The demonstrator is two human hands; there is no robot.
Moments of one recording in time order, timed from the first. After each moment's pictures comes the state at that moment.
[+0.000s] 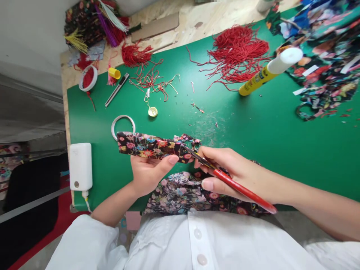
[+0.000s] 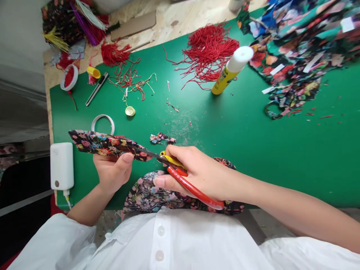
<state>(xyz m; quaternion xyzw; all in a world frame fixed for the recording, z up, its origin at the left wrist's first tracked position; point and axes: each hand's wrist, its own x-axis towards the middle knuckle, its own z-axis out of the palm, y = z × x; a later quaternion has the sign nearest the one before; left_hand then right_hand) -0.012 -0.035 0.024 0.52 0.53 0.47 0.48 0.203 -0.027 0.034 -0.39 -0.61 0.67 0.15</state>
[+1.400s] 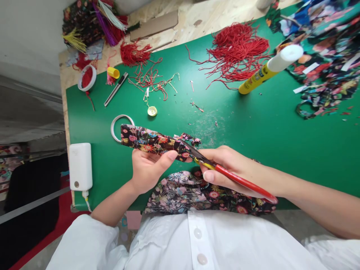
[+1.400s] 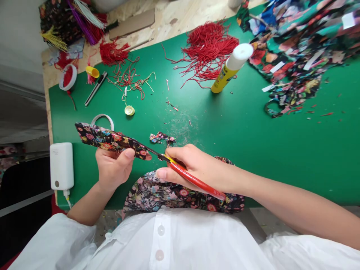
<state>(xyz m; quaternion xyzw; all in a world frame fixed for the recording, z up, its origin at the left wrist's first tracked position) -0.014 -0.030 0.025 0.50 0.51 0.47 0.53 0.205 -0.025 0.024 -0.36 -0.62 0.69 0.13</state>
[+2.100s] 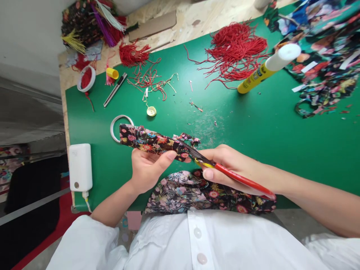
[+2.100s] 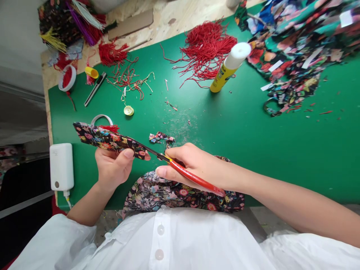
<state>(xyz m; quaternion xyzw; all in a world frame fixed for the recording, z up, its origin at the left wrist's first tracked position) -0.014 -0.030 0.024 0.48 0.47 0.48 0.56 0.205 -0.023 0.021 -0.35 -0.63 0.68 0.14</state>
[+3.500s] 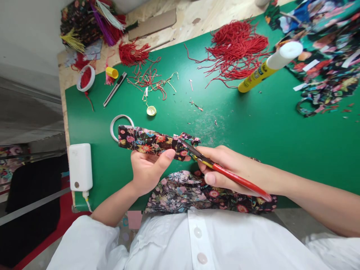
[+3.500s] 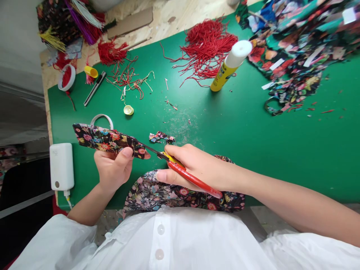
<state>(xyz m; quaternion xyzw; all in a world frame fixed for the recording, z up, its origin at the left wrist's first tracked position) -0.011 -0.034 0.026 0.47 0.56 0.46 0.50 0.205 -0.023 0.021 -0.34 -0.63 0.68 0.14</state>
